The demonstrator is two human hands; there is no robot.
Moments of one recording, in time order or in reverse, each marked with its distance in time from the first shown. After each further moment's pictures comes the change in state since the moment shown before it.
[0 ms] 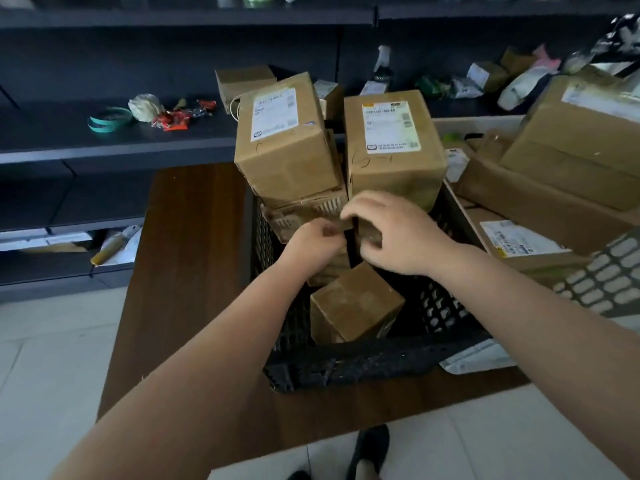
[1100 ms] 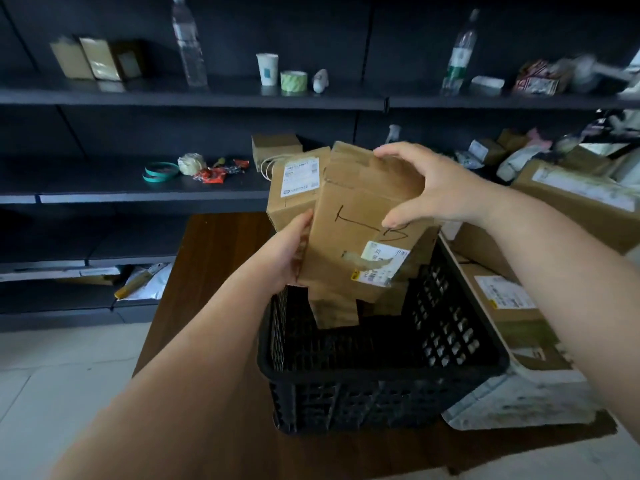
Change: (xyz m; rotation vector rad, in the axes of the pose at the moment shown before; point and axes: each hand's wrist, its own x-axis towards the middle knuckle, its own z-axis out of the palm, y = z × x) left_hand -0.039 0.021 -0.066 -0.711 0.004 -0.166; right_hand 0.015 -0.027 -0.130 0.331 0.001 0.181
